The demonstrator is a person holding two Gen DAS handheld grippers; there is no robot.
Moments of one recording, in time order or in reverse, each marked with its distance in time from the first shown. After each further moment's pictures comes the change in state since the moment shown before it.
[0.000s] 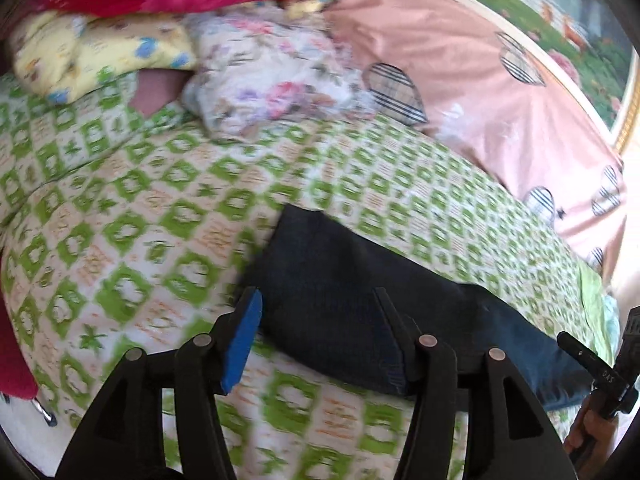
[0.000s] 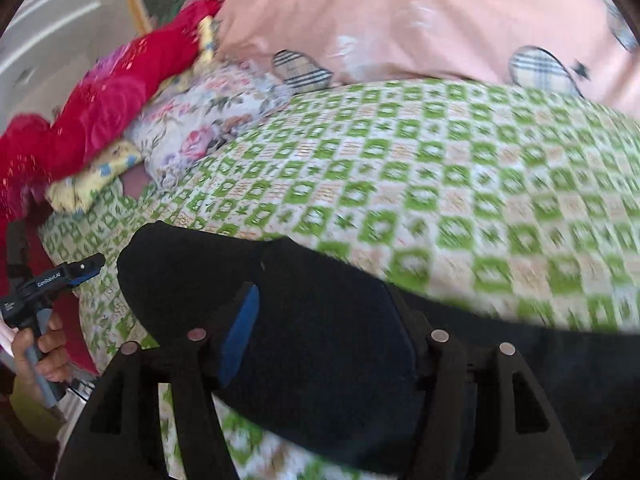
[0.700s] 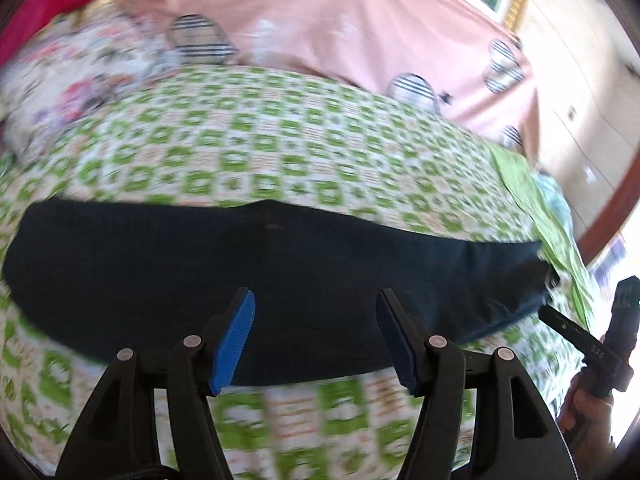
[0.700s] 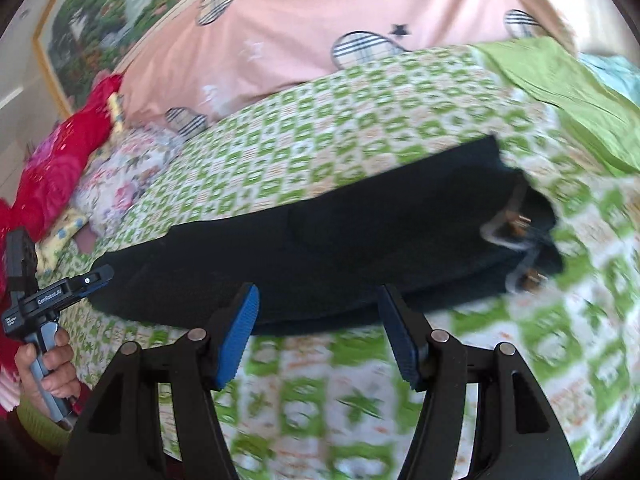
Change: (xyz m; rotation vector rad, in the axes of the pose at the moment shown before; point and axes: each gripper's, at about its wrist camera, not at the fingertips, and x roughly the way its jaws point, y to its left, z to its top) left arm 0.030 -0.195 -0.065 0.367 0.173 -0.286; right arm -0.121 -0.105 -0.089 0.292 -0.124 -0.223
